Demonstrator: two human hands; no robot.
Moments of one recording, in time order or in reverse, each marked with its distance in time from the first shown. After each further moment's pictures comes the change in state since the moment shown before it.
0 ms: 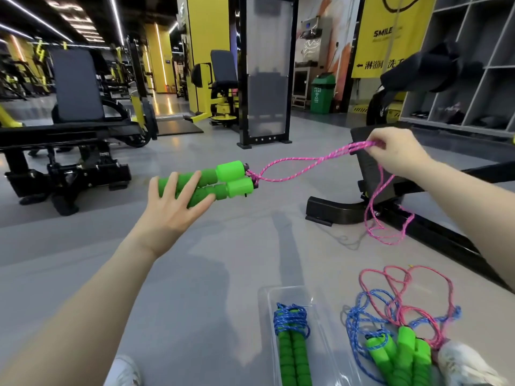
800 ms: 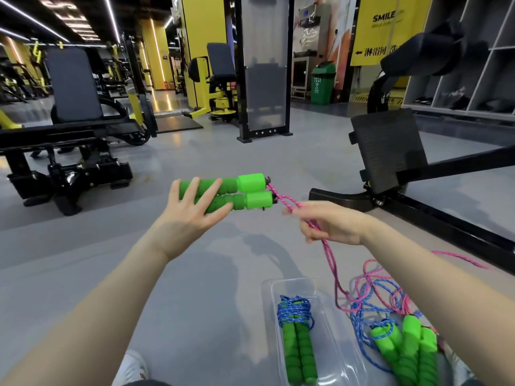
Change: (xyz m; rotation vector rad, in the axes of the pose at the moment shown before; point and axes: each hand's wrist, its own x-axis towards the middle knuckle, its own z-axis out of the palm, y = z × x) left_hand 0.006 0.025 -0.004 -0.020 0.098 0.162; right_hand -0.091 -0.064 0.090 1.218 -0.992 0.256
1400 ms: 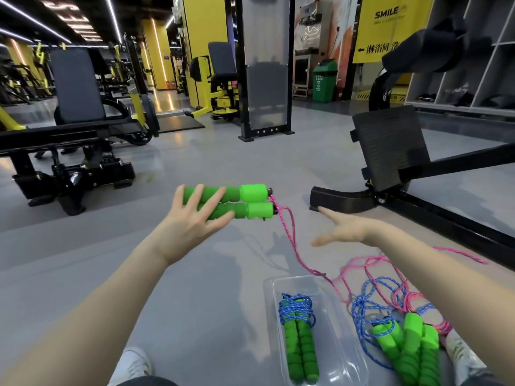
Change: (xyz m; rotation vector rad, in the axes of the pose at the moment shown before) left_hand -0.007 0.005 -0.004 -0.017 -0.086 0.067; right_hand -0.009 0.023 -0.025 -0.688 0.228 0.316
